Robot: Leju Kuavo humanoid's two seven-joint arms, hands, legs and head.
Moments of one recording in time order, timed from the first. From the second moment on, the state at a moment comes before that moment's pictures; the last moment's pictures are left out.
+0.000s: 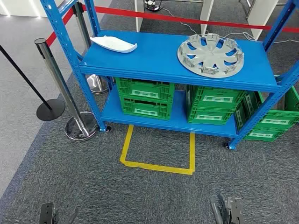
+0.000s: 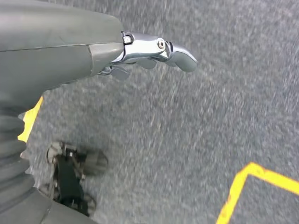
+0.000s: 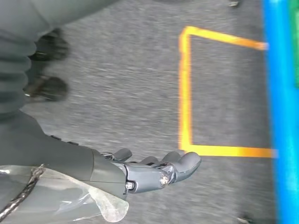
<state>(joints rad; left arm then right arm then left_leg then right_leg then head) 0.04 -0.14 0.44 -0.51 -0.26 0.25 -0.41 0.05 0.15 -0.50 -0.72 0.22 0.07 -0.40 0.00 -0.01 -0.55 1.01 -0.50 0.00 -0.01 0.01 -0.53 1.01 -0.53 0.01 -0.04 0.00</state>
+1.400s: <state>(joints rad) -0.04 -0.14 0.48 -0.30 -0.66 0.30 -0.36 -0.61 -0.01 0.26 -1.24 0.69 -0.16 -0.27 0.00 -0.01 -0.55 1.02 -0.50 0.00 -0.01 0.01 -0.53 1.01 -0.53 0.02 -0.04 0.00</state>
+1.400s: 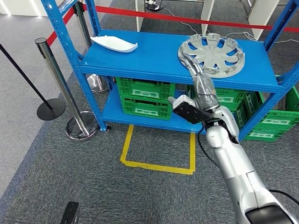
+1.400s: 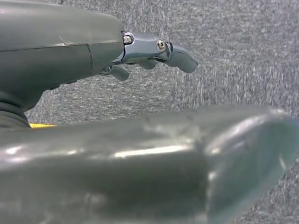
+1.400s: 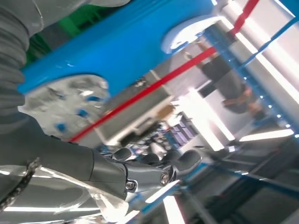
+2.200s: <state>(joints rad) -0.06 -0.15 0.50 -0.25 -0.77 0.20 -0.34 -1.02 0.00 0.85 -0.99 1.01 0.04 -0.06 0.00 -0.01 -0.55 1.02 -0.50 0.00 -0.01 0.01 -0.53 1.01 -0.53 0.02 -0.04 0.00</state>
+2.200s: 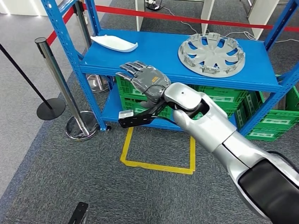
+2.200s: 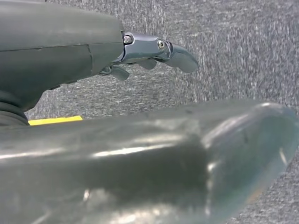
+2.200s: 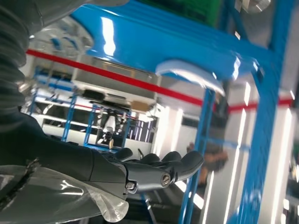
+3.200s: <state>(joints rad) -0.07 -0.16 0.52 -0.23 -0.81 0.14 -0.31 -1.04 0.01 0.89 -0.71 0.97 -0.05 0.16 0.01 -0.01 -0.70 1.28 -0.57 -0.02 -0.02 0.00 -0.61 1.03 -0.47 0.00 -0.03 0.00</state>
